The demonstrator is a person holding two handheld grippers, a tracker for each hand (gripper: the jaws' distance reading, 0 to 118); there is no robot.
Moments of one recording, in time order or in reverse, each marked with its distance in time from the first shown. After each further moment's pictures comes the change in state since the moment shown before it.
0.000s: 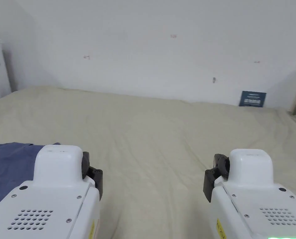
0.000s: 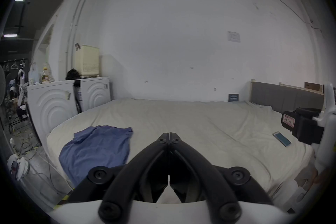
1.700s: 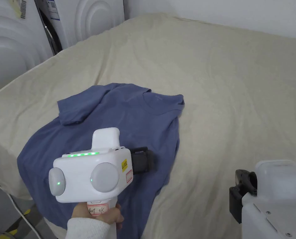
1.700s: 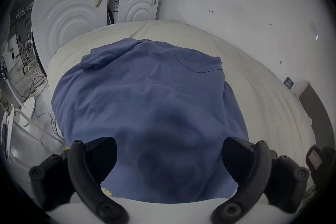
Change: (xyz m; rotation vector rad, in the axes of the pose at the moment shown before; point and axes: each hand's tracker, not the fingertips) left arm -0.258 -0.126 -0.228 -0.619 0.256 0.317; right arm -0.215 -0.074 -0.174 -0.407 0.412 0.169
